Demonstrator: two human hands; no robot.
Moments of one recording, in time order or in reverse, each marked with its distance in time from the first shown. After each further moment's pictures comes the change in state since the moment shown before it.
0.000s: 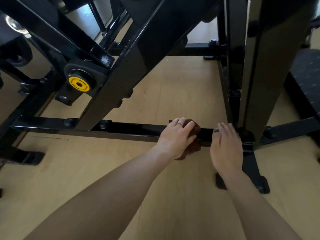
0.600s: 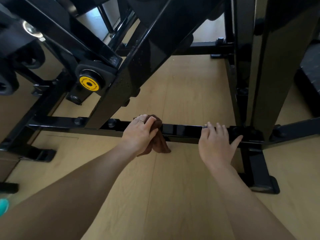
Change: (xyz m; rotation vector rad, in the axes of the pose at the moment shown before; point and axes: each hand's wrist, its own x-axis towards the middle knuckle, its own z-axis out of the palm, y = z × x) left_hand -0.055 -0.109 -0.035 0.040 -0.031 -0.232; right_hand 0.000 -0.037 0.028 -0.081 -0.078 0.103
